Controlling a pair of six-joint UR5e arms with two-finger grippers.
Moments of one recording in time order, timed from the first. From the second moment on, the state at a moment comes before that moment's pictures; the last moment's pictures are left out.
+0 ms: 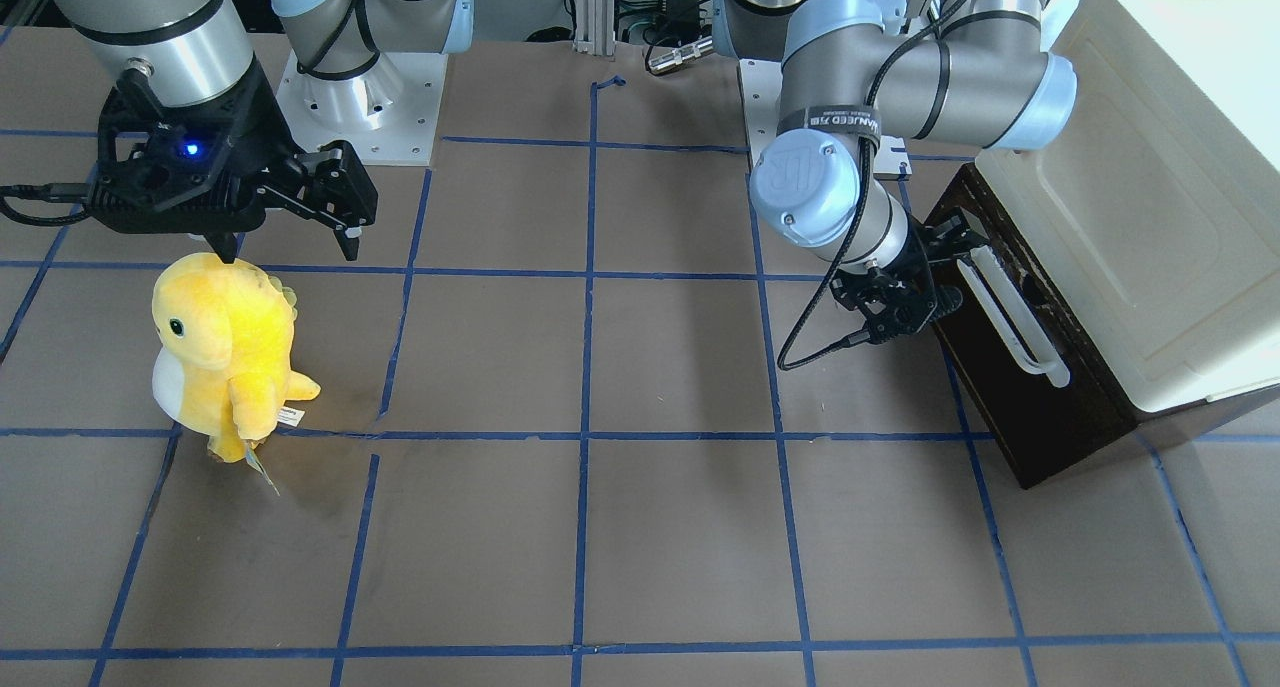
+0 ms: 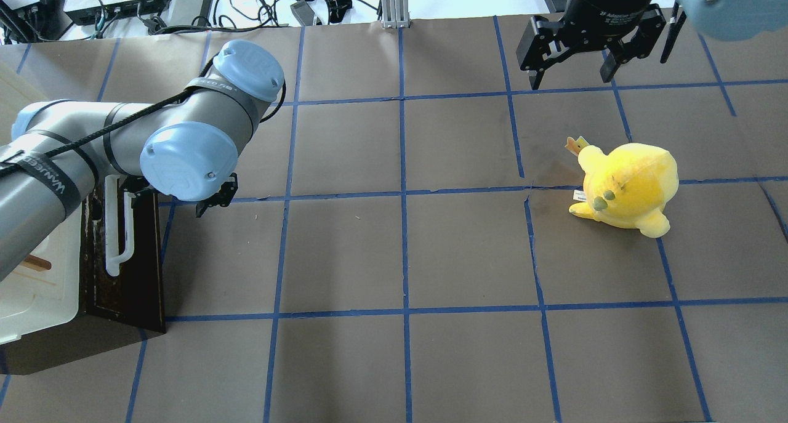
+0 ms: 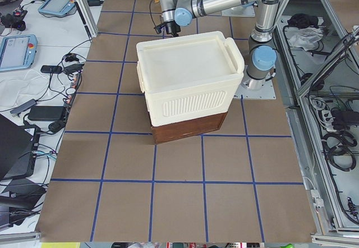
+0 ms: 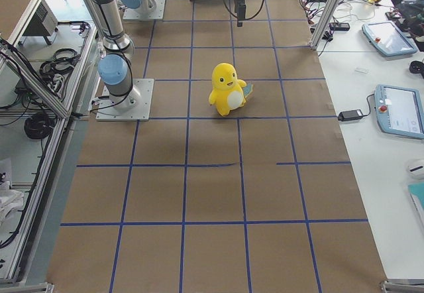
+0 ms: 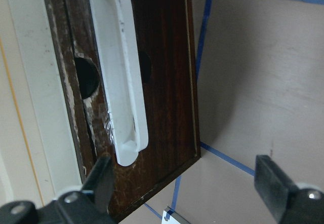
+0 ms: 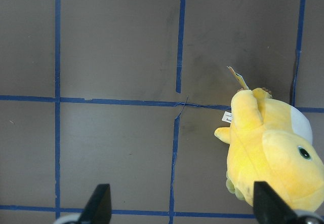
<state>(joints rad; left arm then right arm) -1.68 -1.78 -1.83 -1.52 2.32 -0.47 1.60 -1.48 1.44 -1.57 -1.58 -0.02</state>
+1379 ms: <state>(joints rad) -1.68 -1.99 -1.85 -1.67 2.70 -0.52 1.60 -1.48 1.44 -1.57 -1.58 -0.02</state>
